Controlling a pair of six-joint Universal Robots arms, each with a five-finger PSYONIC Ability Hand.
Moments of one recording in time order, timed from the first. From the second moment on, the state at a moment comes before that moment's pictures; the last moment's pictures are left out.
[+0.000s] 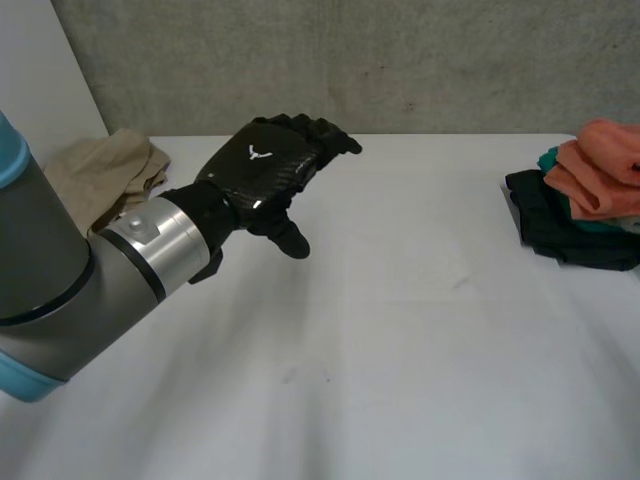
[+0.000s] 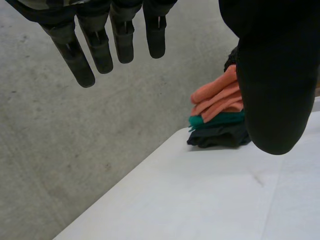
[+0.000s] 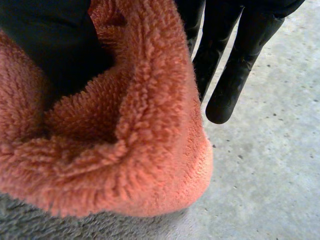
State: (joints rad) left arm 4.22 -1.77 -1.49 3.27 -1.11 3.30; right arm 1.18 -0.85 1.34 -0.77 0.81 2.82; left_hand 0.27 0.28 0.27 0.28 0.11; right_hand 0.92 1.17 1.19 1.19 0.89
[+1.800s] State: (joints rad) left arm 4.88 -2.58 -0.83 3.36 -1.06 3.67; right arm 1.98 -1.26 1.85 -0.45 1.39 2.63; left_hand 0.26 0.25 0.25 0.24 0.07; right_hand 0.20 0.22 0.22 0.24 0.07
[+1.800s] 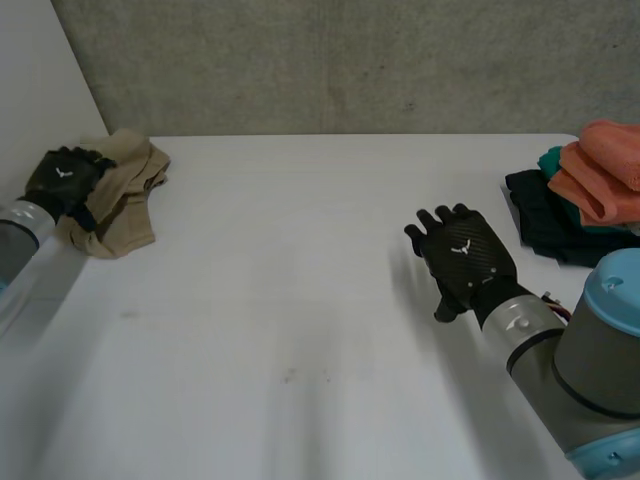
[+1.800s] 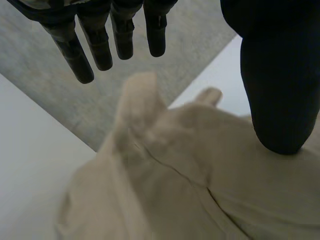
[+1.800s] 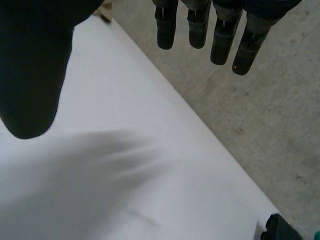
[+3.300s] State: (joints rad) left arm 3.95 -2.02 -1.32 3.44 -1.43 3.16; right arm 1.82 -1.27 1.84 -0.44 1.46 2.72; left_hand 0.35 0.38 0.39 0.37 0.19; right_hand 0.20 0.22 0.22 0.24 0.07
